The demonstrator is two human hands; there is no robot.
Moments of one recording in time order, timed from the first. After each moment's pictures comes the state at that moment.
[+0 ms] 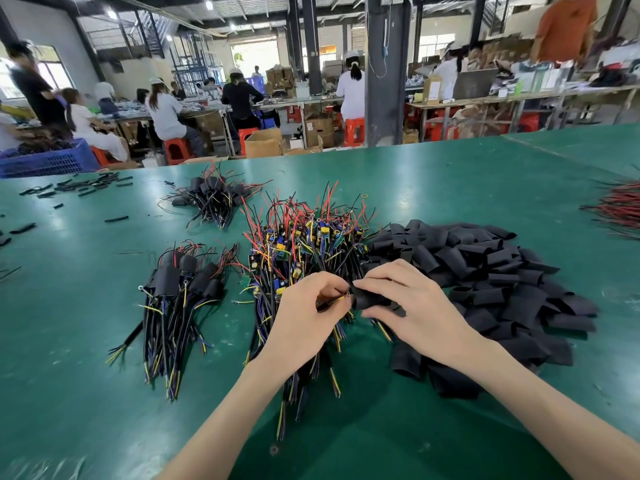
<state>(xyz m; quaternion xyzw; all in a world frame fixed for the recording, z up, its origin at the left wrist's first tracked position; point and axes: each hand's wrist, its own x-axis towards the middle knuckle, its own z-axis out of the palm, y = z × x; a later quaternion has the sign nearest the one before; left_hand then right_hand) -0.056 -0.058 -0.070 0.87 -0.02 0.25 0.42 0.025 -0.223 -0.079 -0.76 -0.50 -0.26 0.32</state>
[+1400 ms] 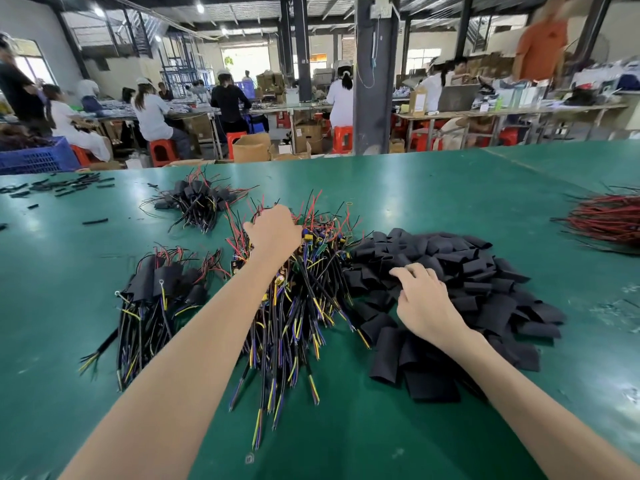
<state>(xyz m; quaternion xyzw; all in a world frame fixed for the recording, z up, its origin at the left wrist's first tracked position) 0.078 -0.007 -0.014 0.94 0.27 0.20 0.11 0.072 -0.246 -0.093 -0.96 -0.23 -0.10 0.16</state>
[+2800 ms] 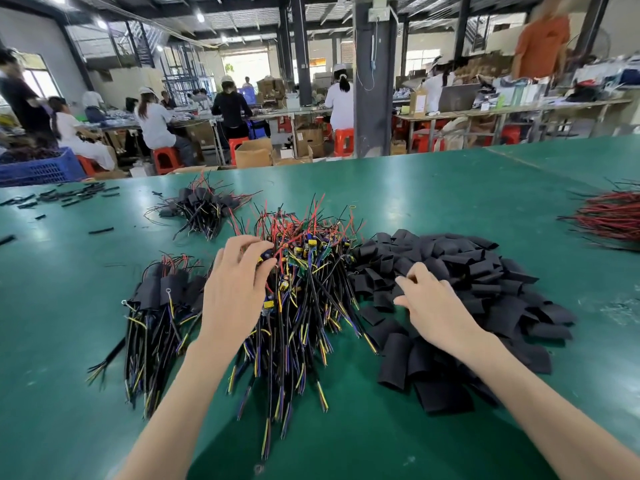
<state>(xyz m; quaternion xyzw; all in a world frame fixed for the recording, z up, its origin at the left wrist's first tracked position) -0.037 0.009 -0.046 0.90 0.05 0.41 0.11 0.070 -0.250 -0.092 -0.94 -0.29 -0.15 0.06</state>
